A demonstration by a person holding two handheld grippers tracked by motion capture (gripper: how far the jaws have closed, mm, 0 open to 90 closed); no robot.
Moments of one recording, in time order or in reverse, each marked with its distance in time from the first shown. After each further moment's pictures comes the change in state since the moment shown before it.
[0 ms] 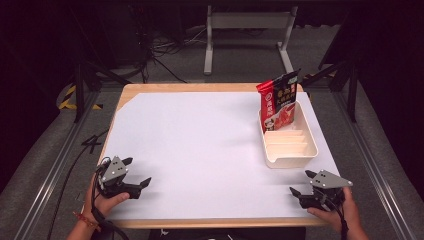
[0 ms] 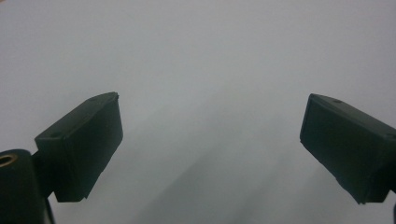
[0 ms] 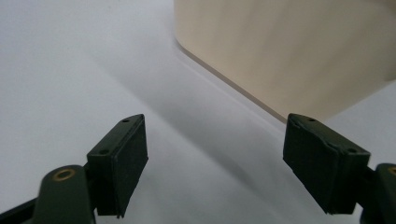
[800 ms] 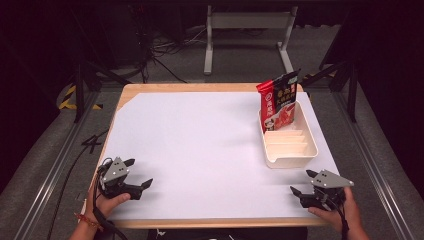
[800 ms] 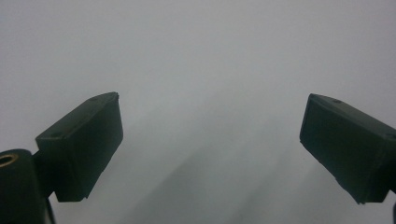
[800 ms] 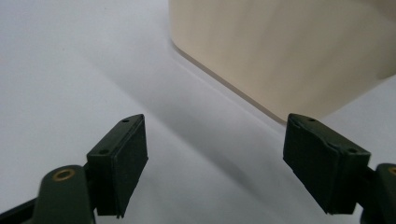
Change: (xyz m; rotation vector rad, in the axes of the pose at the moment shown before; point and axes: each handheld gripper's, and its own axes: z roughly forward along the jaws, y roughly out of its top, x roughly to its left) left arm 0.001 0.000 0.007 0.011 -0.034 0.019; right arm -0.002 -0.001 0.000 -0.005 -0.006 0.000
